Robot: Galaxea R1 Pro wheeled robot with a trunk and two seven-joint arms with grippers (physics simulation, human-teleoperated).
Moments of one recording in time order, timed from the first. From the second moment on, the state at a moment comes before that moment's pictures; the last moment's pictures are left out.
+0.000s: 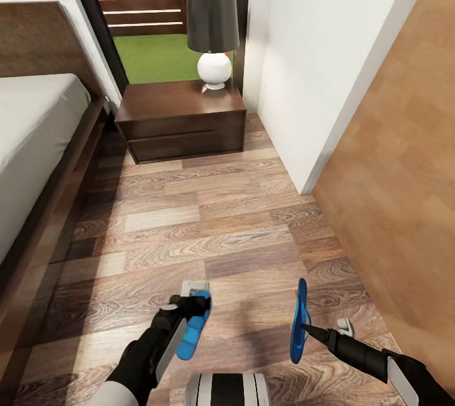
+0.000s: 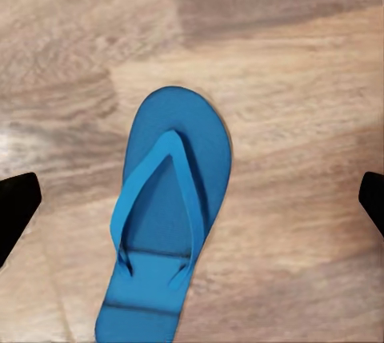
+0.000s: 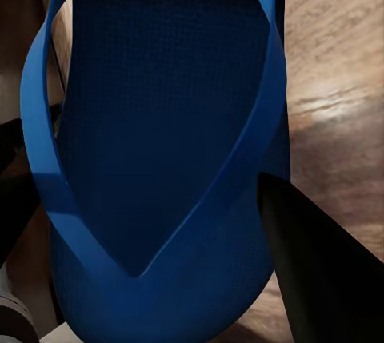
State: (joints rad) left arm -0.48 -0.14 -0.23 -0.89 0.14 0.45 0.16; right arm -0.42 -0.28 -0.15 -0.56 -0.38 0.49 1.06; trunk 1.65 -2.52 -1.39
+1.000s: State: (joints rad) left arm -0.48 -0.09 -0.36 -0.97 -0.35 0.24 0.28; right arm -0.42 -0.28 -0.15 -0.56 -0.38 0.49 1.06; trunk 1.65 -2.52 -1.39
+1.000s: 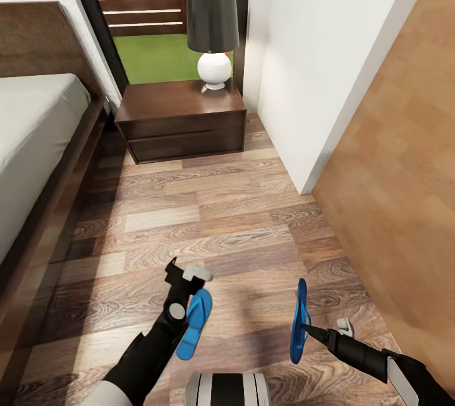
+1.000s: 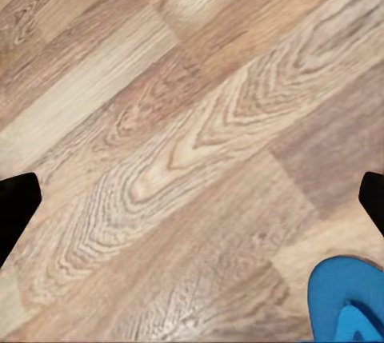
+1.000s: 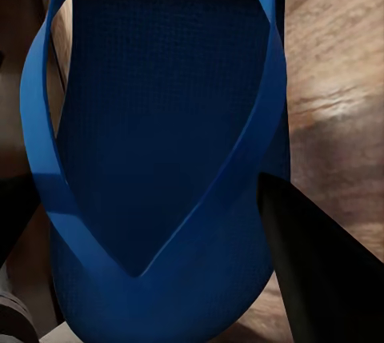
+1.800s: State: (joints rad) left arm -0.48 0.08 -0.18 -1.03 -0.43 -0.20 0.28; right arm -0.42 -0.28 -0.15 -0.56 -0.38 0.49 1.06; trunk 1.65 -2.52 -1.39
